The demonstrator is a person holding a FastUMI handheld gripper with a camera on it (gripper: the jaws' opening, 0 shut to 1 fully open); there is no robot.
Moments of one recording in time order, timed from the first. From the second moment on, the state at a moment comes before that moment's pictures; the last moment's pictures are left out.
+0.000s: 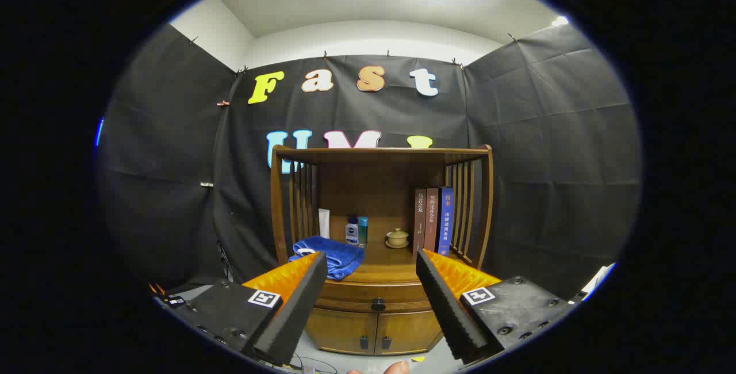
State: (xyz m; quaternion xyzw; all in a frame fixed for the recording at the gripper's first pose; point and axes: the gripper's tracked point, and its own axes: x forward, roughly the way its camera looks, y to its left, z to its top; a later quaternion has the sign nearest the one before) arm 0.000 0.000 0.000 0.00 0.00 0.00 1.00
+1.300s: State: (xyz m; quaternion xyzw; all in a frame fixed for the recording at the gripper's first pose) arm 0.043 0.003 -0.003 0.01 -0.03 0.01 1.00
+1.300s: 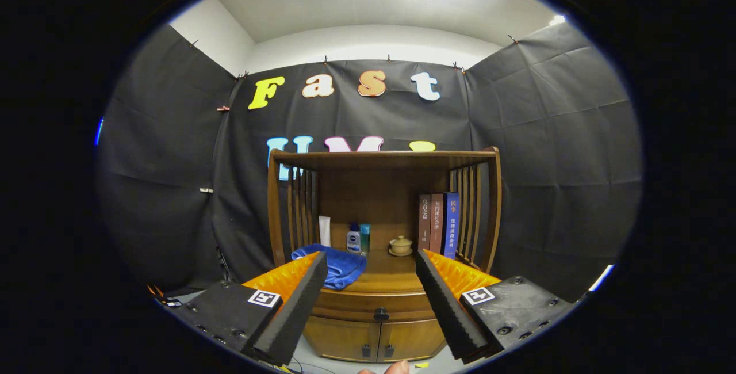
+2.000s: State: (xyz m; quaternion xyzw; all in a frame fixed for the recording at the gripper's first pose) arm 0.156 -0.013 -0.170 0.00 0.04 0.00 1.00
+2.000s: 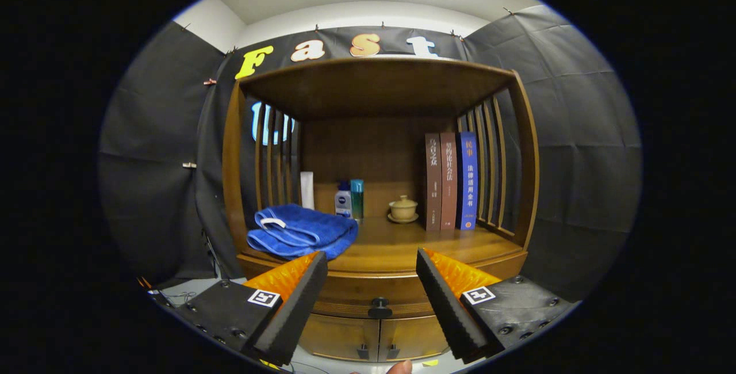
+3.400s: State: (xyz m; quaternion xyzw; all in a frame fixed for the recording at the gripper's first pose) arm 0.190 -0.025 -0.332 0.02 0.16 -0.03 0.99
